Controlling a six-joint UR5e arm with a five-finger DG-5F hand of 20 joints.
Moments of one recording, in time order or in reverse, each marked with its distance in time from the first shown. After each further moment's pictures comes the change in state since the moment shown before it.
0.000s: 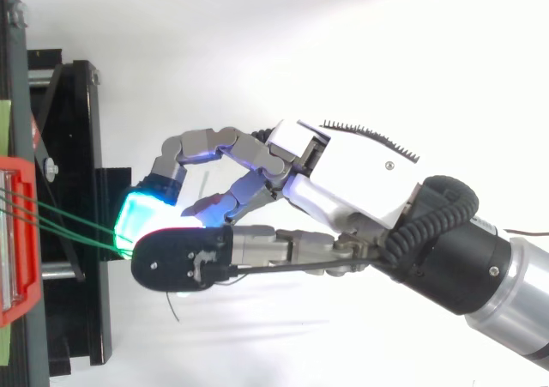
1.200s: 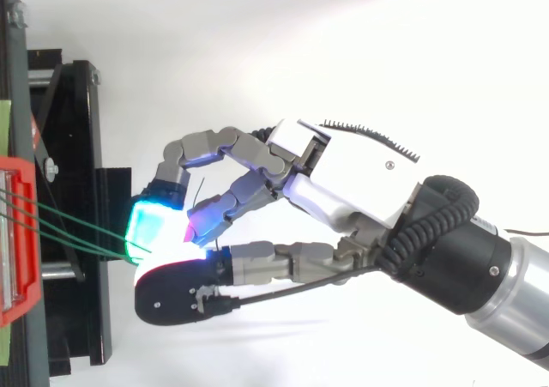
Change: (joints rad) arm 0.000 0.000 0.000 -0.001 0.001 0.000
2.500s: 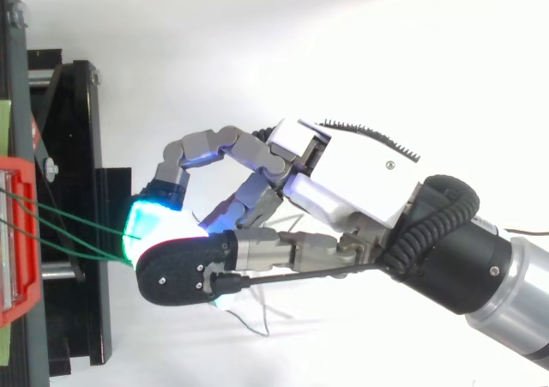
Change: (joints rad) arm 0.000 0.000 0.000 -0.001 0.001 -0.006
